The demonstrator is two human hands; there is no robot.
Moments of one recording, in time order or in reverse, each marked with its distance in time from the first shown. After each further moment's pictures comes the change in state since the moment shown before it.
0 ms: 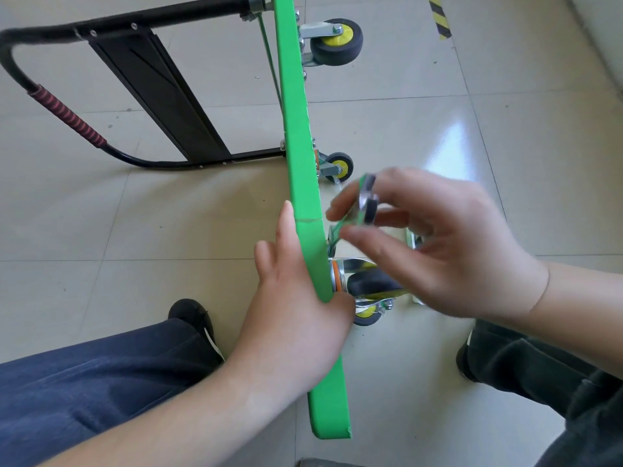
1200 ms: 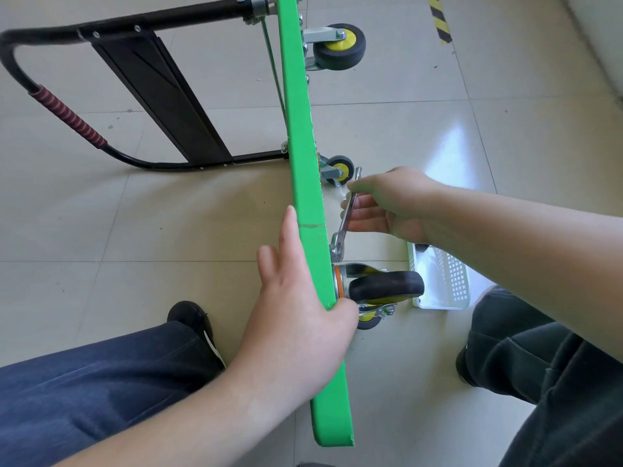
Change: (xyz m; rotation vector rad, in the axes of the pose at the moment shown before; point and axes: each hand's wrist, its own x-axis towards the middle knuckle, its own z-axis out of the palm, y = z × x) left_hand -0.002 0.001 -0.004 -0.002 -0.023 -0.064; right_hand 0.065 0.078 0.016 0.562 0.154 1.293
